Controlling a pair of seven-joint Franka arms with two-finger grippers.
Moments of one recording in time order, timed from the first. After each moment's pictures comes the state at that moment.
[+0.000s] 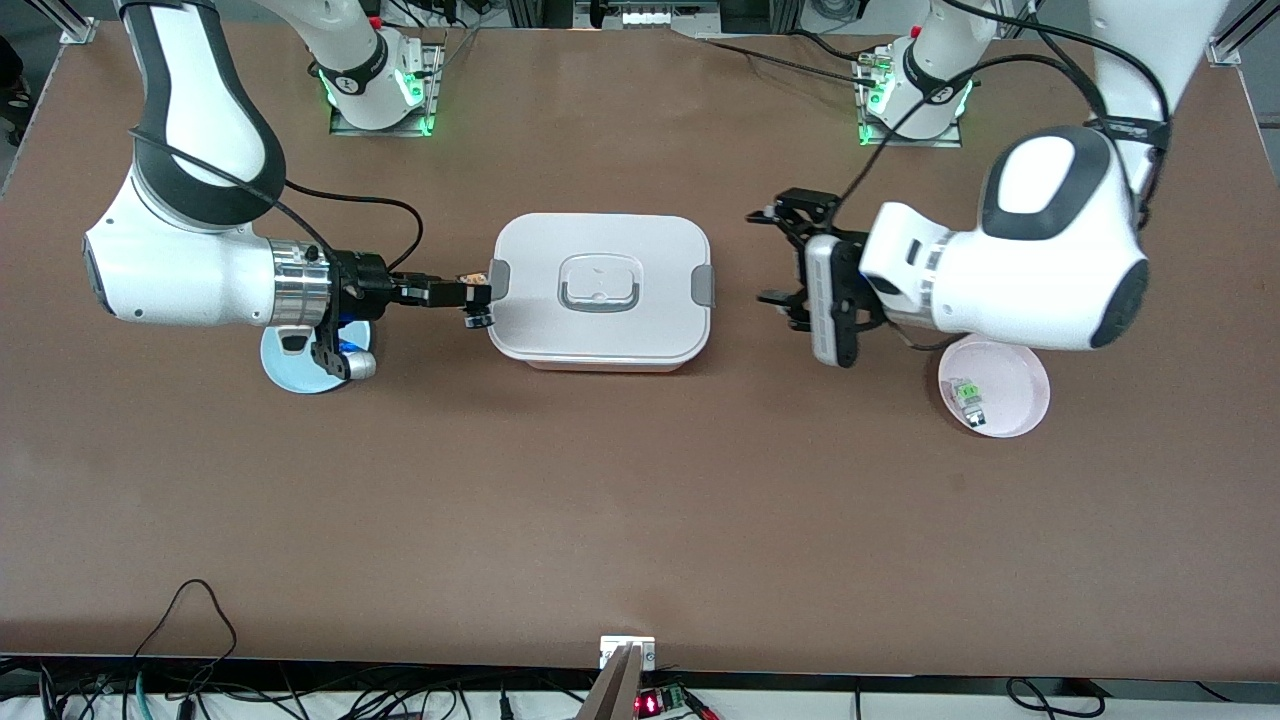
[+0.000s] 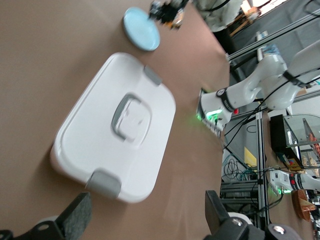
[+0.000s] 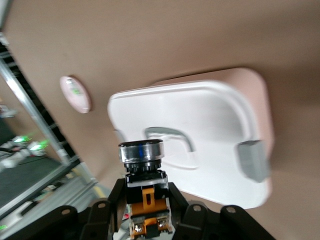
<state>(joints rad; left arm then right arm) 0.25 0.46 -0.65 -1.44 -0.56 1.60 0.68 0.30 0.27 -0.09 -1.75 0.83 1.78 0.18</state>
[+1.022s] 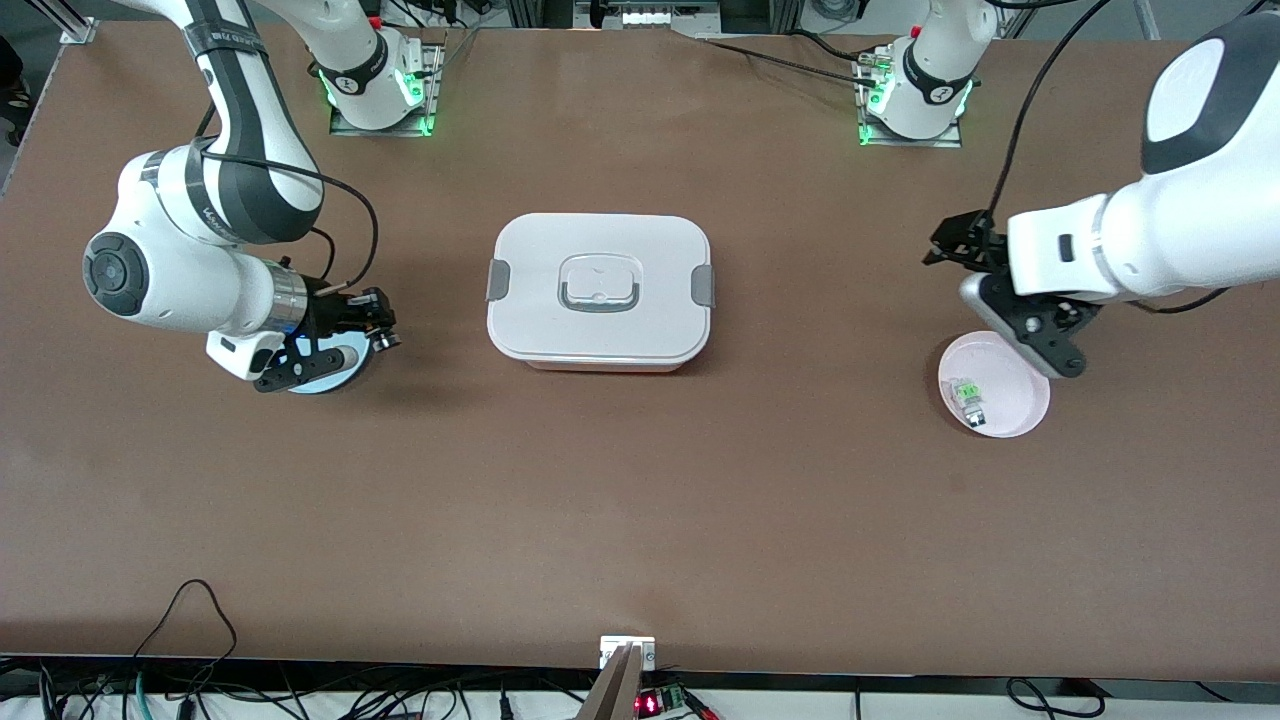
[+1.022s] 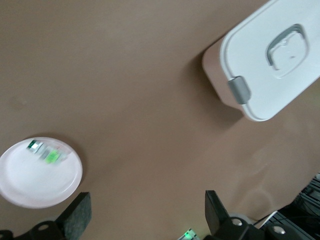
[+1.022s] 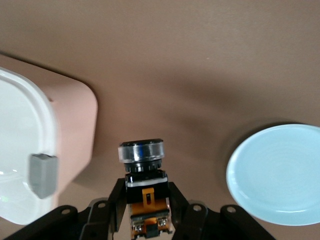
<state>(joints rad) 0.08 0.30 -0.28 -1.31 -0.14 1.39 0.38 0.25 0.27 -0.10 -1.84 0.25 1.89 -0.26</state>
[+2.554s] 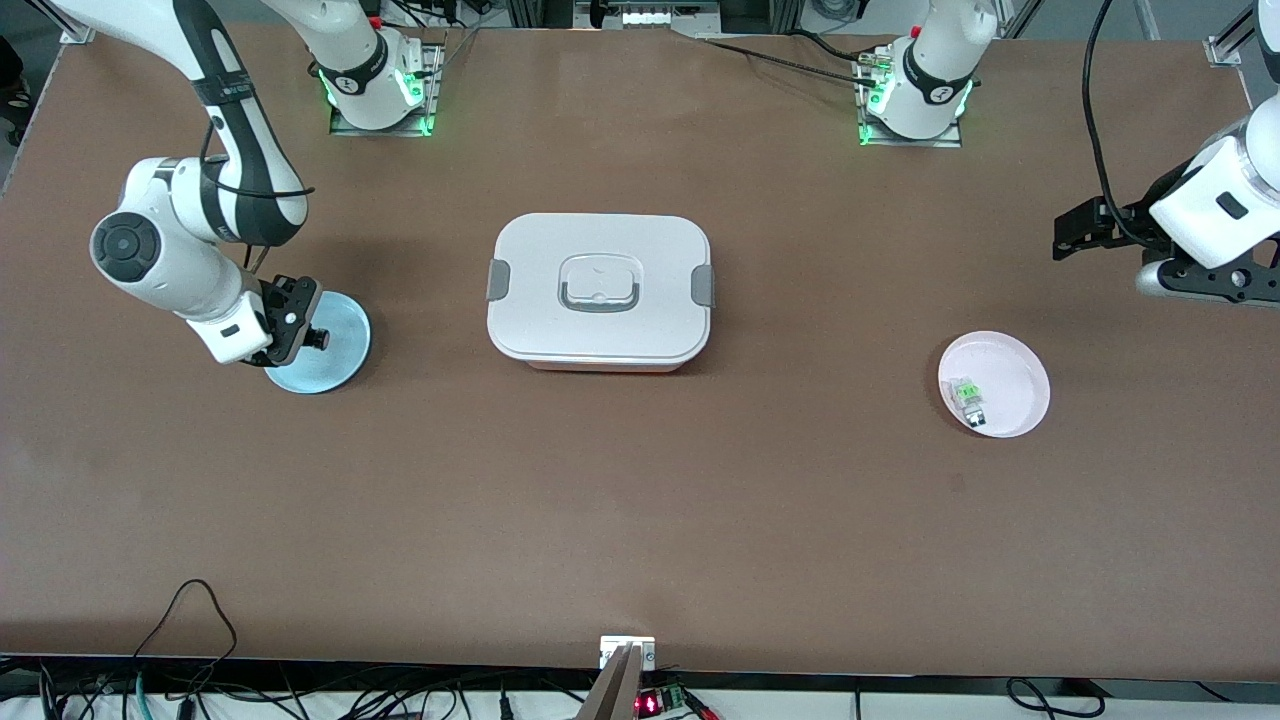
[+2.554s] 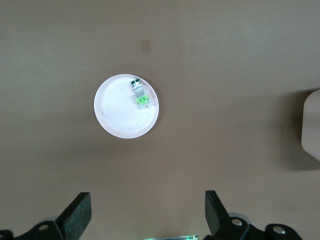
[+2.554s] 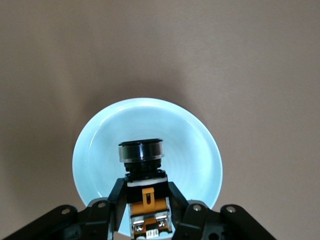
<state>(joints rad) -0.06 0.09 0.01 -1.50 0.01 1.48 0.04 0.10 0.23 -0.10 -2.23 -0.05 2.39 -1.31</state>
